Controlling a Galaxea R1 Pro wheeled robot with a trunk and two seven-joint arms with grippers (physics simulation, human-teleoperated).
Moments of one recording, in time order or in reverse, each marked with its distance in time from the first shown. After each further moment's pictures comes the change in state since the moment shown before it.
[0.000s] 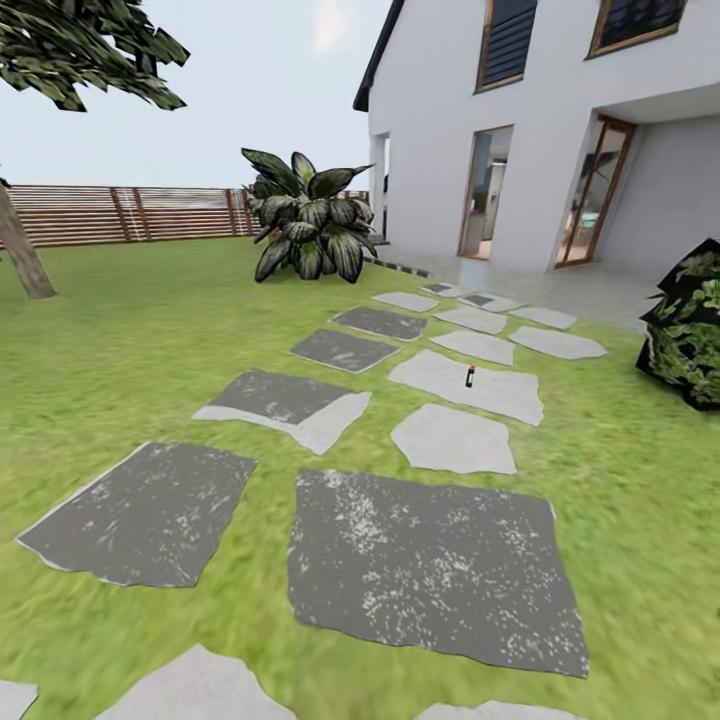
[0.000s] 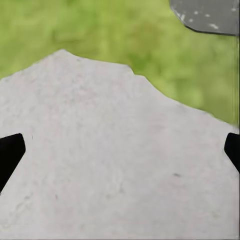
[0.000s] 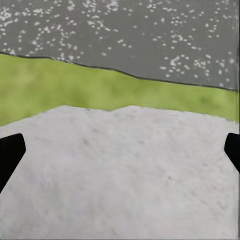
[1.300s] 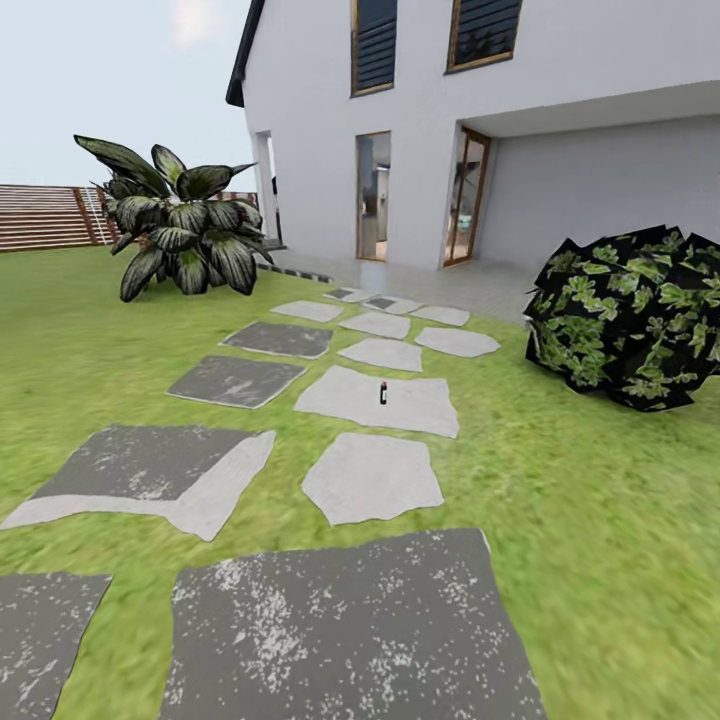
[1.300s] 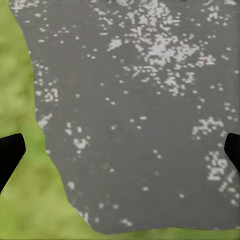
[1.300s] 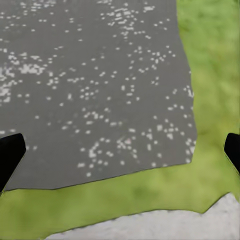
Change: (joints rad) left arm 0.000 0.000 0.000 -0.001 0.000 0.000 0.000; right arm 0.000 0.000 0.000 0.000 0.000 0.000 0.000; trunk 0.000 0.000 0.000
